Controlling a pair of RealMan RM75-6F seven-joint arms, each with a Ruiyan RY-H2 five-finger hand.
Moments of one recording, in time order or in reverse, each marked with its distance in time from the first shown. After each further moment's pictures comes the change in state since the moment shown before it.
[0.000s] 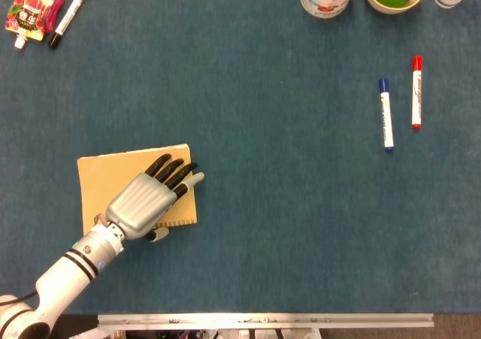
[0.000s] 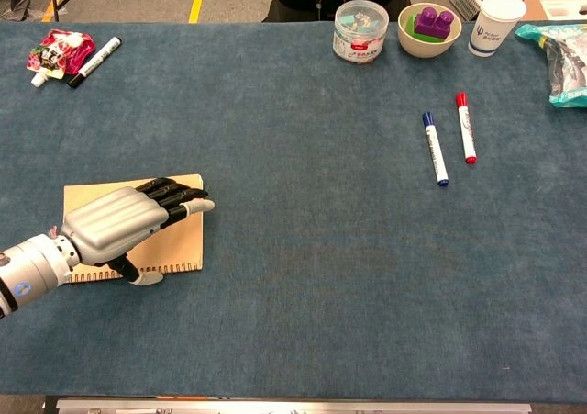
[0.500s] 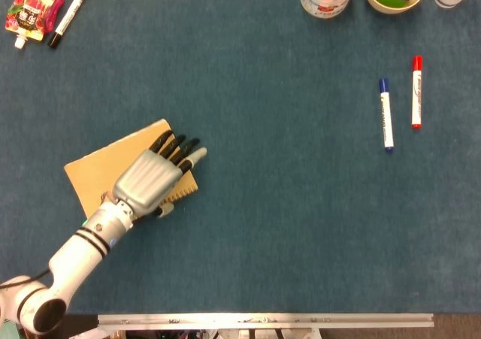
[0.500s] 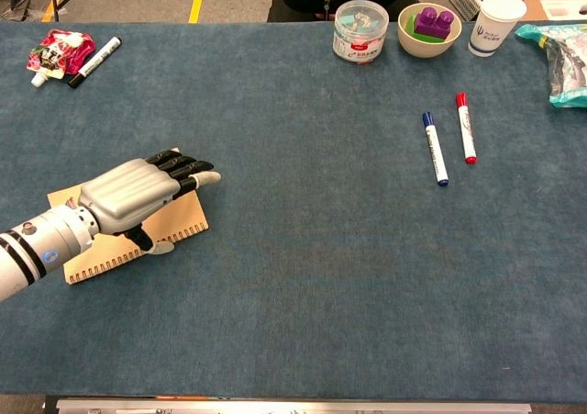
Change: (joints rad) left arm -0.055 -0.046 -0.090 0.036 -0.125 -0.026 0.122; right arm -0.014 0.000 0.001 0.018 0.010 0.009 0.020
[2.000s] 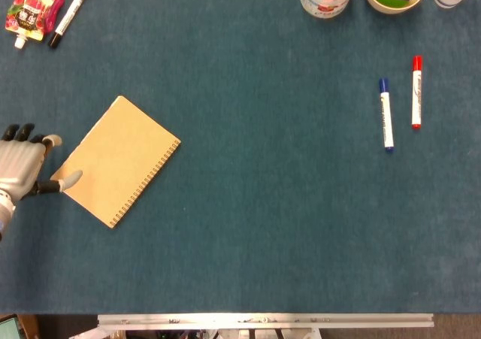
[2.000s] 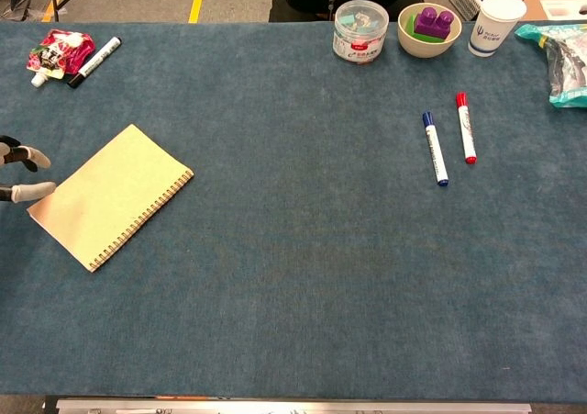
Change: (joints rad) left arm 0.026 0.414 0.037 -0.161 -0.461 -0.050 -0.045; right arm 0.024 -0.010 0.000 -0.008 -0.030 -0.022 -0.011
